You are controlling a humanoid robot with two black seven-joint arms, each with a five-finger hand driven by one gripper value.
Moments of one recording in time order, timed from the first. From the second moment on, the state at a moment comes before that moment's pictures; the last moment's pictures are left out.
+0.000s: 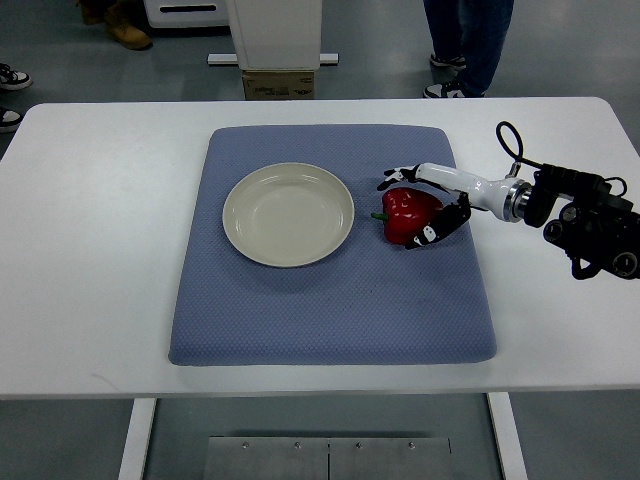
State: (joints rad) left arm -0.03 0.00 -0.22 -0.22 0.02 0.07 -0.05; right arm 1.09 -0.35 -0.02 0.79 -0.92 0.13 0.39
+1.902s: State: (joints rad) left arm -0.03 0.00 -0.22 -0.22 0.02 0.07 -0.05; right arm 1.24 -0.19 -0.01 0.76 -0.86 0.07 0.25
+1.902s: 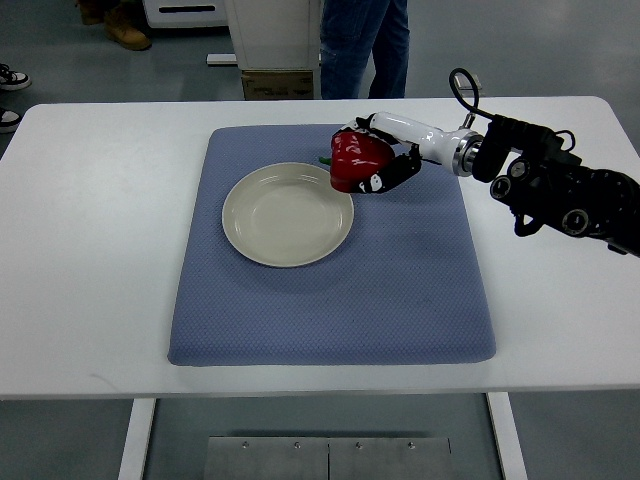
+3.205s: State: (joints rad) left arm -0.03 0.00 -0.22 -0.22 0.02 0.07 -0.05; right arm 1.18 0.00 0.01 0.75 -0.81 0.06 0.19
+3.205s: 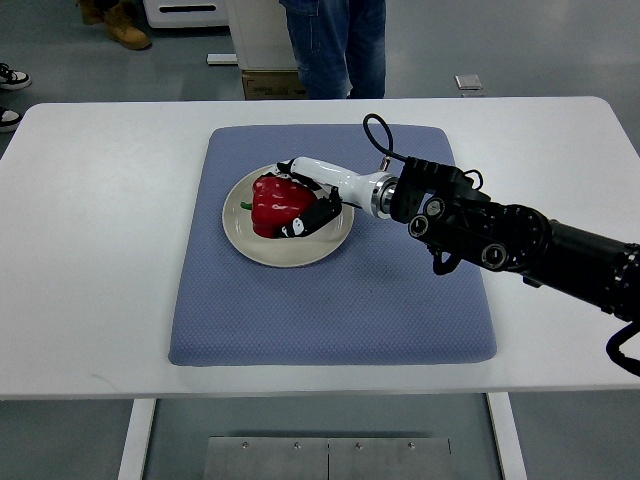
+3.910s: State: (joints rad) left arm -0.03 0.00 -0.22 -0.22 0.02 0.07 -0.05; right arm 1.16 0.00 0.01 0.74 -0.81 0.03 0.18
